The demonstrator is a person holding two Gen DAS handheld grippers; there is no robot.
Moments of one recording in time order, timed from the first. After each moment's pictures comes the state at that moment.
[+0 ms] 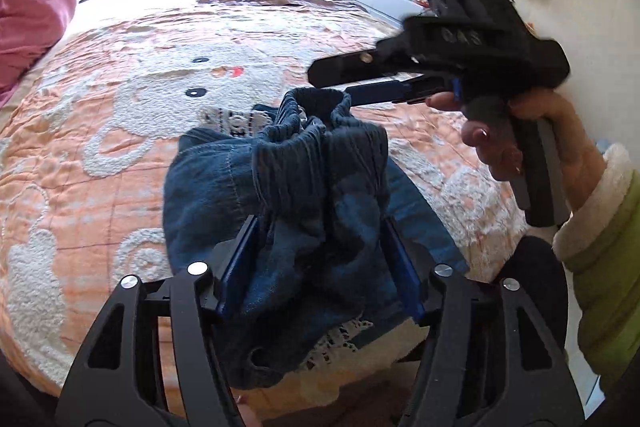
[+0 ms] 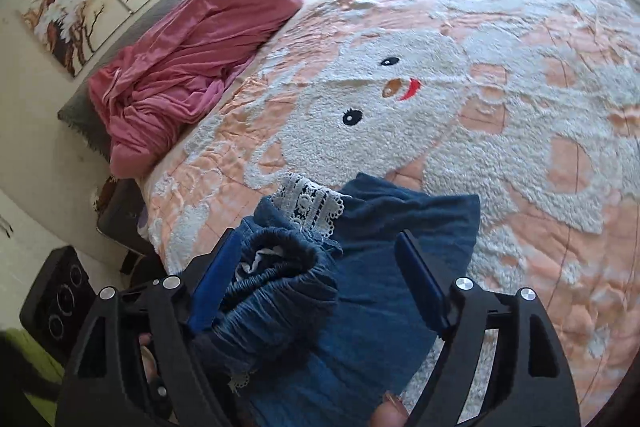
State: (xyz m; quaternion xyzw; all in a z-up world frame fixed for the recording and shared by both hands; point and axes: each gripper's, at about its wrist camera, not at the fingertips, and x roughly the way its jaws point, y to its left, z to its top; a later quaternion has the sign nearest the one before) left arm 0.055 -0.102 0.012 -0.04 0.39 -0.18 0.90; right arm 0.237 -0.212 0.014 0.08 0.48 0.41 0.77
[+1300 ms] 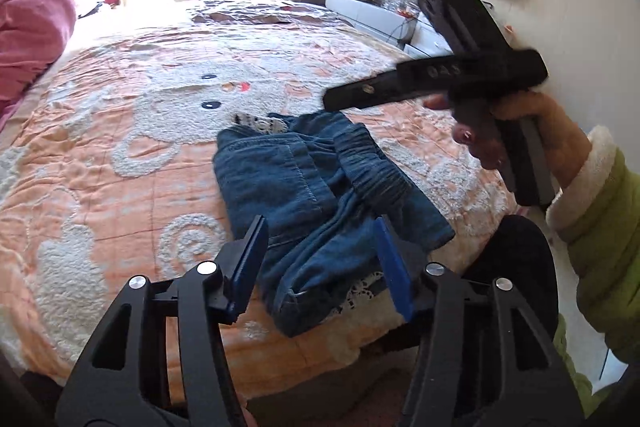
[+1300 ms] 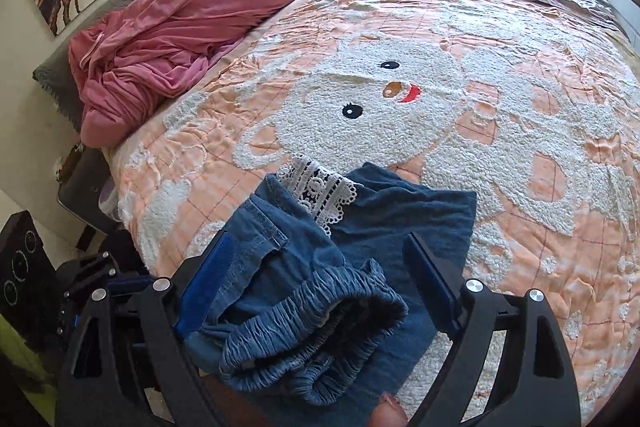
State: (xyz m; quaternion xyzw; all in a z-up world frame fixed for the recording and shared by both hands) left arm 0.033 -0.054 0.022 -0.03 0.36 -0.21 0.91; right arm 0.204 -0.190 0.030 -0.02 0.46 0.39 0.80
